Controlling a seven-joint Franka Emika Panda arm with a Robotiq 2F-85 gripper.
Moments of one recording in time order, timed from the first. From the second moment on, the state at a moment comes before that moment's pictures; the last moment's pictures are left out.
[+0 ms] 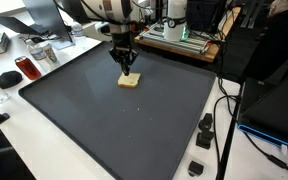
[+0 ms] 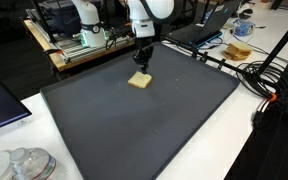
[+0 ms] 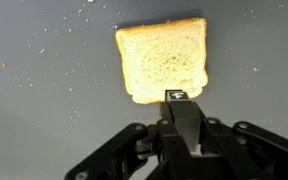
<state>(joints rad) -0.67 0.84 0.96 -1.76 2.26 4.04 -2.71</state>
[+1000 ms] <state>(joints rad) -0.52 0.90 0.80 -1.69 2.23 3.99 -2.71</state>
